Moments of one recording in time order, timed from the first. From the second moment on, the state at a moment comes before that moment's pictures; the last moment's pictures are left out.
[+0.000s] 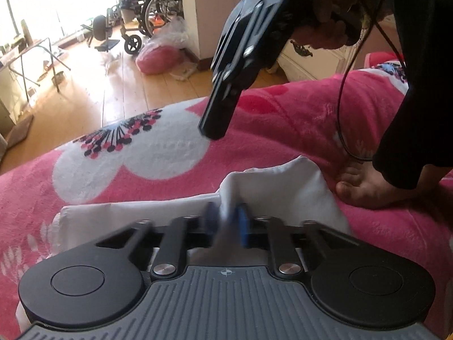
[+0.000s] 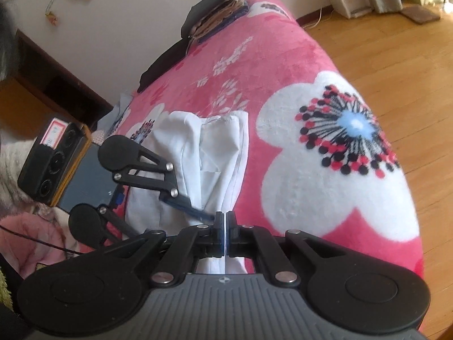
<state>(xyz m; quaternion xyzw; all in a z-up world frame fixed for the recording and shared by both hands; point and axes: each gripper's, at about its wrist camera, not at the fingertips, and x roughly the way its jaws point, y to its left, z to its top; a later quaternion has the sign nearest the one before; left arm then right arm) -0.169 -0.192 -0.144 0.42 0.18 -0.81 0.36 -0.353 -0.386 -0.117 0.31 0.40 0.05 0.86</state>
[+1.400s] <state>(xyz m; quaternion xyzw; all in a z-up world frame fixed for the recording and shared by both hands) -0.078 -0.231 -0.135 0.22 0.55 -0.75 0.30 -0.326 -0.307 -0.132 0.18 0.40 0.16 0.88</state>
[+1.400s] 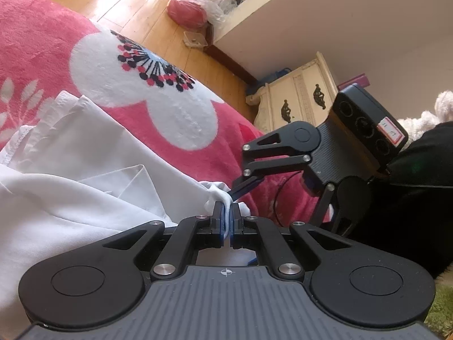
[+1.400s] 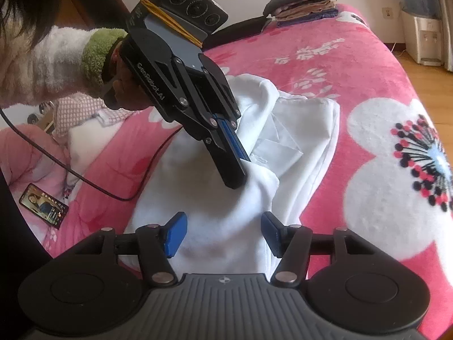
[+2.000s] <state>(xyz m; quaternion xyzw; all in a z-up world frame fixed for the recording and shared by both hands) -0.075 -0.226 -0.131 0.22 0.53 -0.76 0.31 -0.316 -0.298 -0.147 0.20 0.40 0.19 0.87</state>
